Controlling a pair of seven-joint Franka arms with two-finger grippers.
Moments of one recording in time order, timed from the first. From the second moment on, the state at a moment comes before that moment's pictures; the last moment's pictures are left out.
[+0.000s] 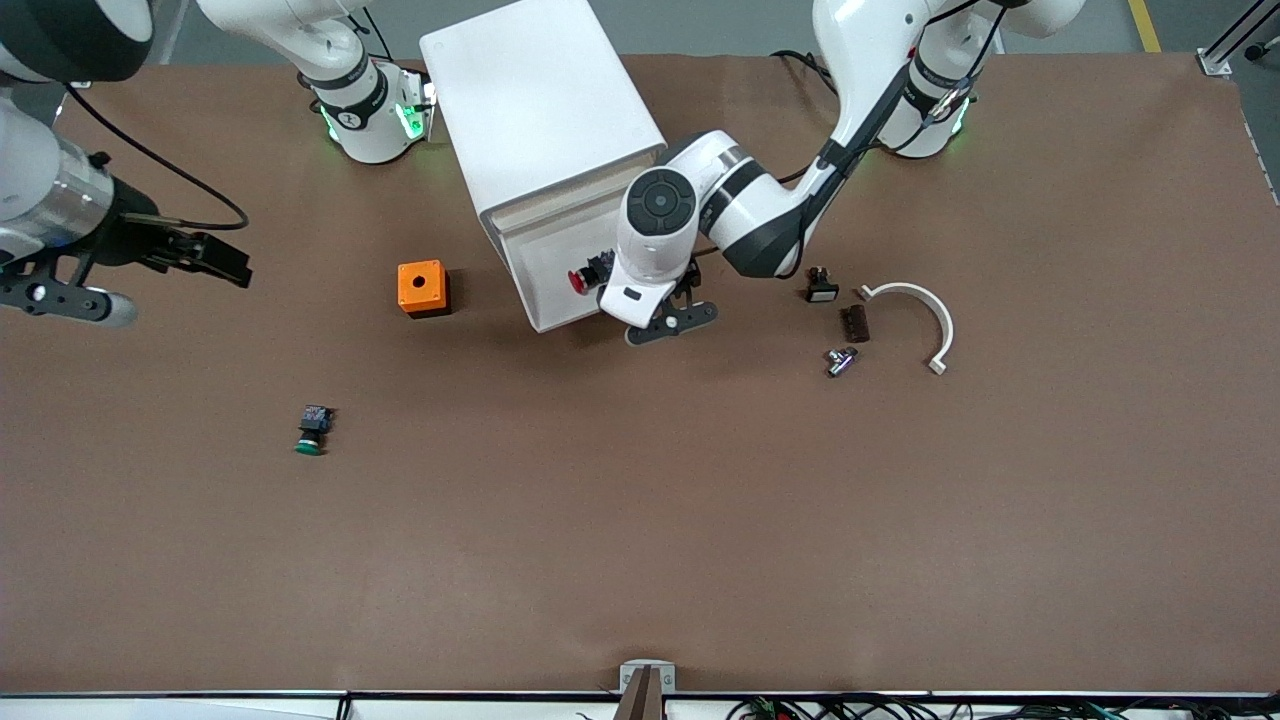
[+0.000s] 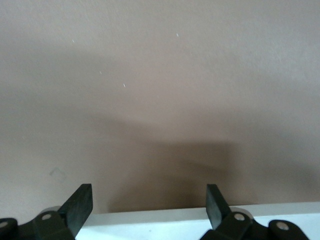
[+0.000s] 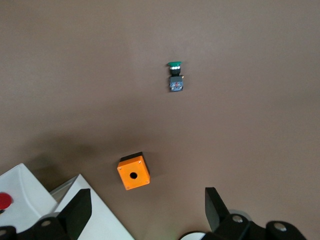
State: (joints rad) left arm -0.69 0.57 -0.21 -1.58 -0.04 2.09 -1.17; right arm 0.24 0.04 -0.18 -1.58 0.02 1.50 0.21
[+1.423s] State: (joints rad) left arm -0.84 0.57 -0.25 -1.58 -0.04 2.10 -1.34; right arm 0.09 -0.01 -0.14 -1.51 -0.04 1.46 0.02
